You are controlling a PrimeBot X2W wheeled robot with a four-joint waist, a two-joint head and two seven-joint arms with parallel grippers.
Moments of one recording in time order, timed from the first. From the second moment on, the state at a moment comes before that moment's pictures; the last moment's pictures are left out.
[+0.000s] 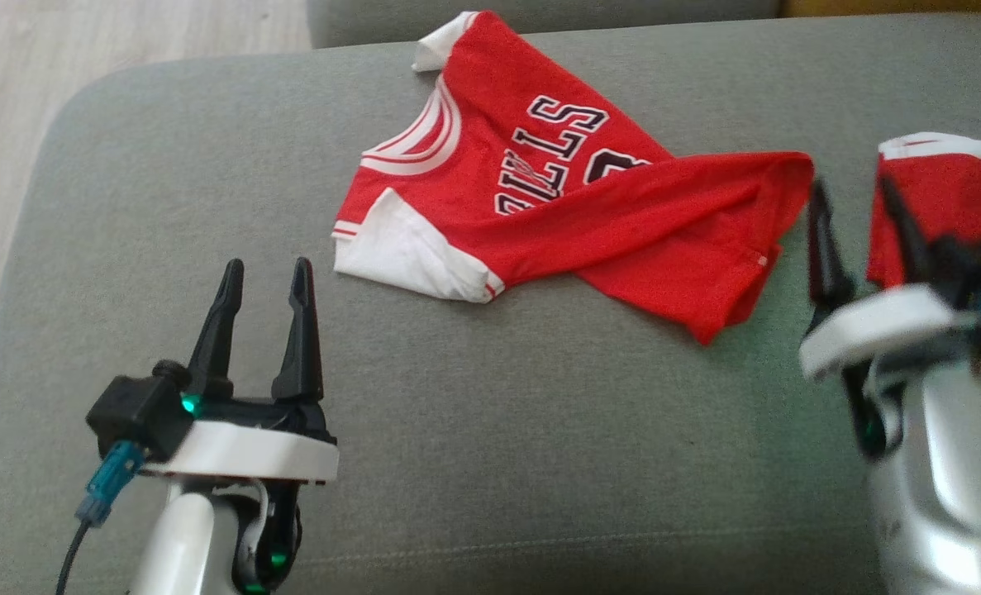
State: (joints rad) left arm -0.08 0.04 -0.18 0.02 -0.30 -0.04 -0.26; right arm -0.41 -0.06 -0.15 0.42 0.06 0.13 -0.21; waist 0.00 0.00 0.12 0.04
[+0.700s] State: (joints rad) left arm -0.16 0.05 -0.15 0.25 -0.19 -0.04 -0.26; right arm -0.17 -0.05 -0.03 0.14 0.22 0.13 -0.19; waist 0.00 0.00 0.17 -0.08
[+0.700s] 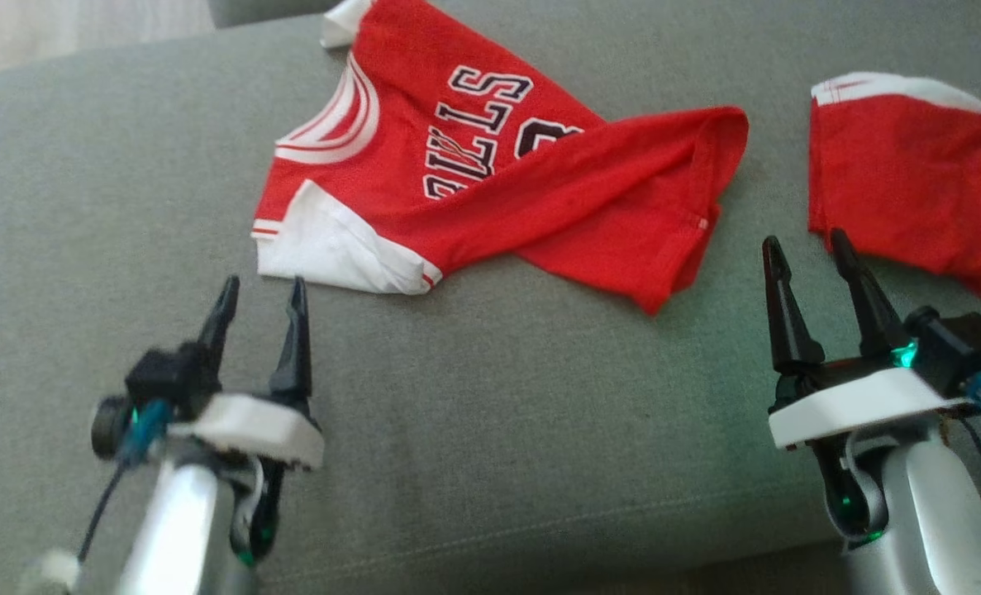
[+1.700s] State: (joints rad) left arm -0.71 0.20 -0.28 0.85 -0.05 -0.11 -0.24; right arm -0.22 -0.05 0.03 0.14 0.26 0.13 -0.23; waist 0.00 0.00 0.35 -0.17
